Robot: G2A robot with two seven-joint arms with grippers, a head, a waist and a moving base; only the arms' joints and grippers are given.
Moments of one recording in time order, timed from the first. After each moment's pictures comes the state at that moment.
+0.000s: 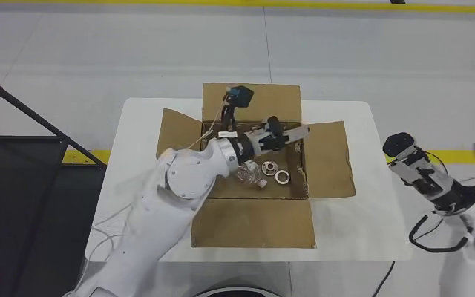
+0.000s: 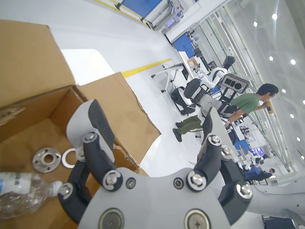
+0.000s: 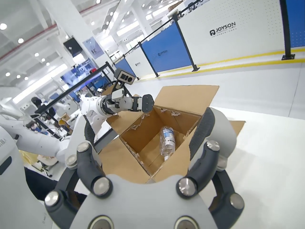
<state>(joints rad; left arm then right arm) 0.96 -1.40 -1.15 -1.82 0.32 0.02 -0.67 -1.30 -1.19 1.99 -1.90 0.08 -0.63 1.07</state>
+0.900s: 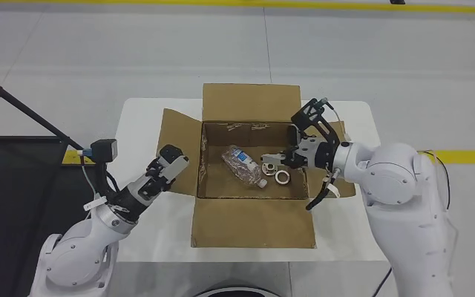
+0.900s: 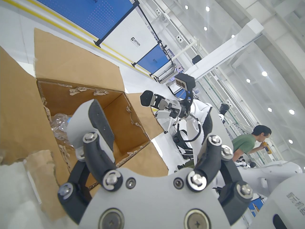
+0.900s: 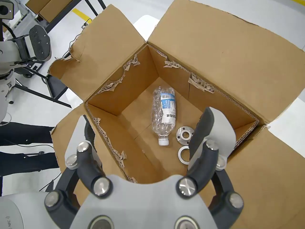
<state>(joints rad) 1.62 -1.33 -1.71 -2.25 0.11 -0.25 -0.63 -0.89 -1.18 1.30 -1.86 -0.53 -0.28 1.14</state>
